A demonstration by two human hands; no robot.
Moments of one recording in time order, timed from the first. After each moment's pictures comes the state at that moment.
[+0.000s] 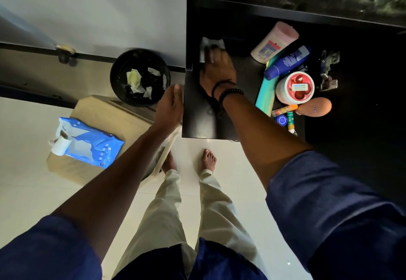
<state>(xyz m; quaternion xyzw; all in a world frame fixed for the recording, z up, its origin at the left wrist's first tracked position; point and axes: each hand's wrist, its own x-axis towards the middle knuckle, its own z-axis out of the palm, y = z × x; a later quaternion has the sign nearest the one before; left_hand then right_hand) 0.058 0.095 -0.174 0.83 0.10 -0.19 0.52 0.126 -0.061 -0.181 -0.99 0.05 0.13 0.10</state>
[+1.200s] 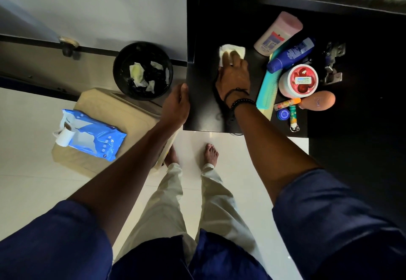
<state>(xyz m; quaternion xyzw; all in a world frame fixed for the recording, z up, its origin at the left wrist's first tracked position) 0.045 0.082 -0.168 0.83 0.11 -0.22 0.50 0.089 -0.083 -0.187 -0.99 0.11 0.07 0.10</state>
